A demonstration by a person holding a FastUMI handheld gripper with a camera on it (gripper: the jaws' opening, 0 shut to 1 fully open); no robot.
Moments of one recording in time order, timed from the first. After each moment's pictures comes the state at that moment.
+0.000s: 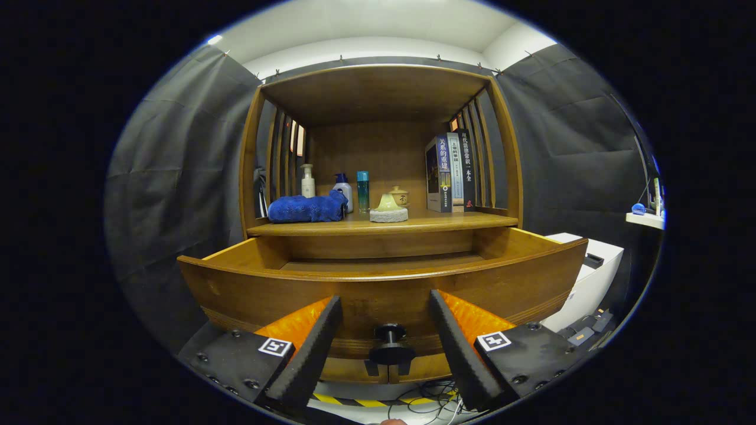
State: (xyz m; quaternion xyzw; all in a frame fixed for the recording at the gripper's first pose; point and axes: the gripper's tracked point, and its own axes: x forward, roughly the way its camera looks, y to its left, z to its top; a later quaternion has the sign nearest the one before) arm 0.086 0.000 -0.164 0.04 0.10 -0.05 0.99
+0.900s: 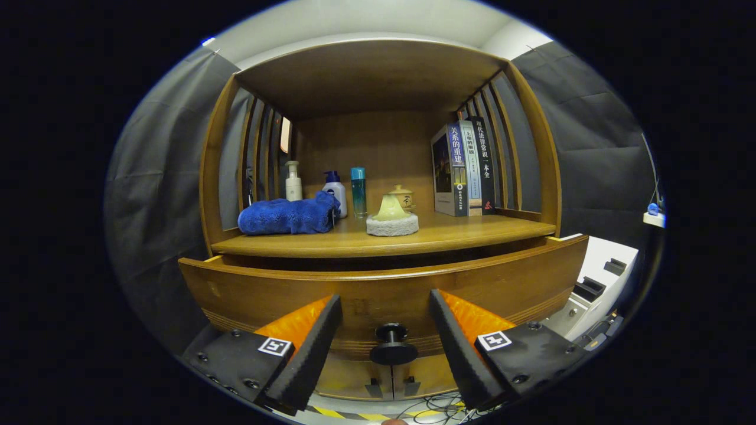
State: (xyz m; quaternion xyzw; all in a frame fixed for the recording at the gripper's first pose) arm 0.190 -0.010 -0.167 0.05 0.10 -0.06 0.99
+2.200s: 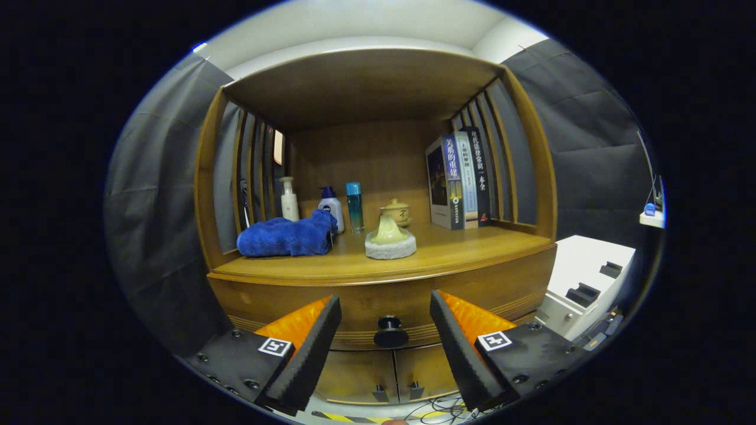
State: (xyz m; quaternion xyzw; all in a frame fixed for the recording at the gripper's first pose) arm 0.169 -0.008 -0.116 0.06 0.07 -0.07 0.99
